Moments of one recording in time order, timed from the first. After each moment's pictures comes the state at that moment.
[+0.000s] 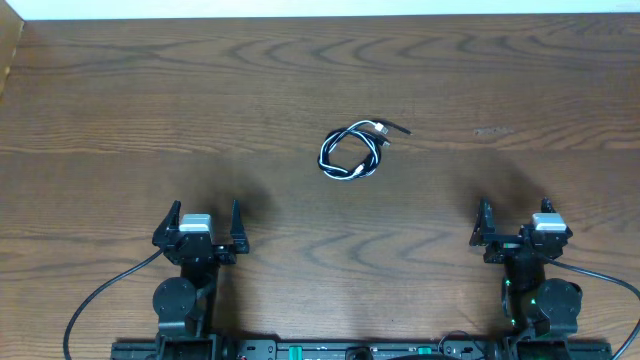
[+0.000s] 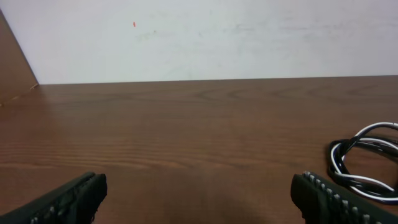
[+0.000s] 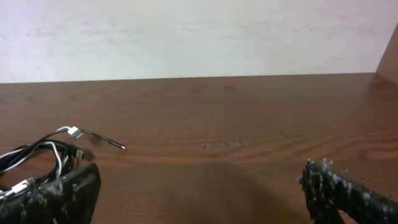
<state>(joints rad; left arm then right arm) 0.01 0.01 0.01 -0.11 0.02 0.03 0.03 0.01 0.01 -0.07 0.03 0.06</state>
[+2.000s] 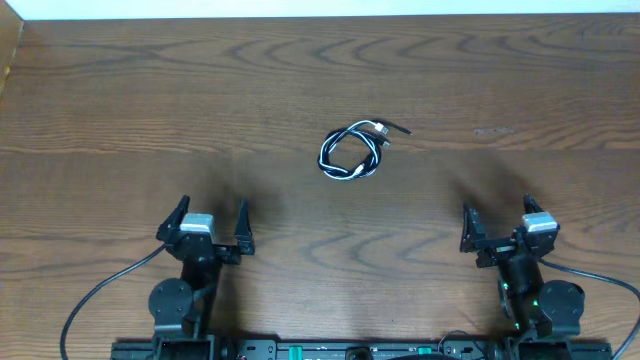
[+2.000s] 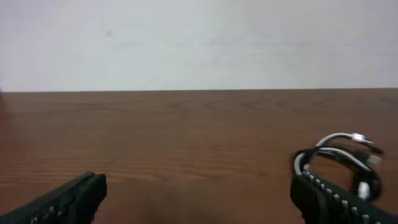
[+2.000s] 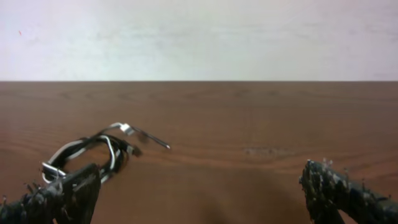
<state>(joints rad) 0.01 0.04 0.06 -0.08 0.13 -0.02 0.03 0.01 0.03 -0.07 -0.15 0.10</state>
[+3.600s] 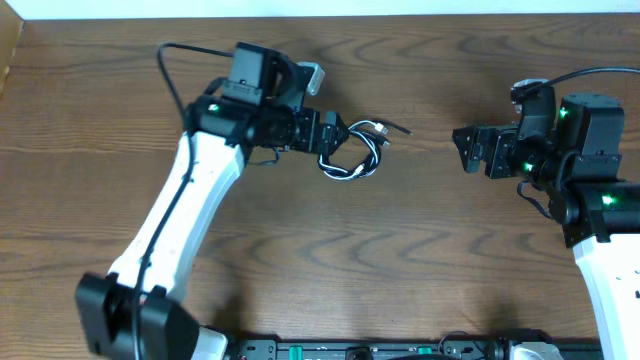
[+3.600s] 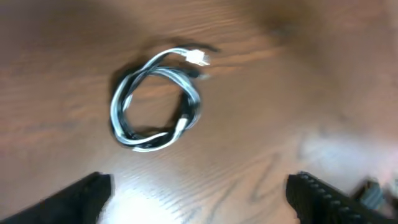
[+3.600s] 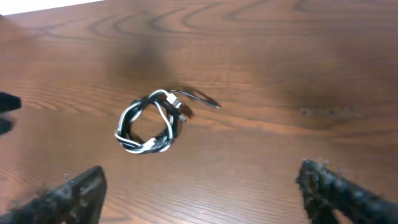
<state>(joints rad) -0.32 1.63 1.45 -0.85 0.45 -0.16 0.03 1.16 1.12 -0.70 -0.33 0.12</state>
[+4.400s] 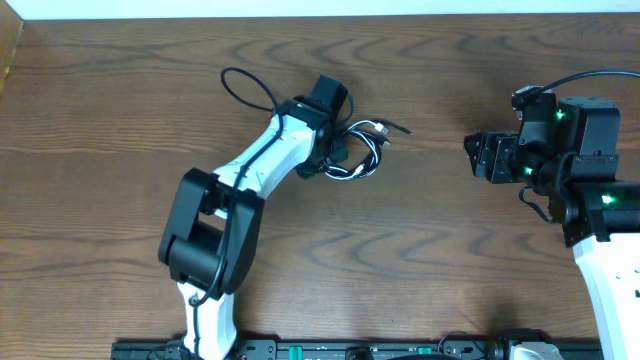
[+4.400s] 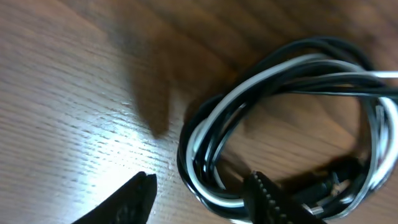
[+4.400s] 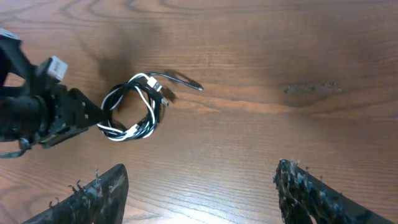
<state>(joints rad) -0.46 2.04 1.45 -0.78 0.05 -0.91 0.03 1.16 1.12 -0.77 -0.27 0.12</state>
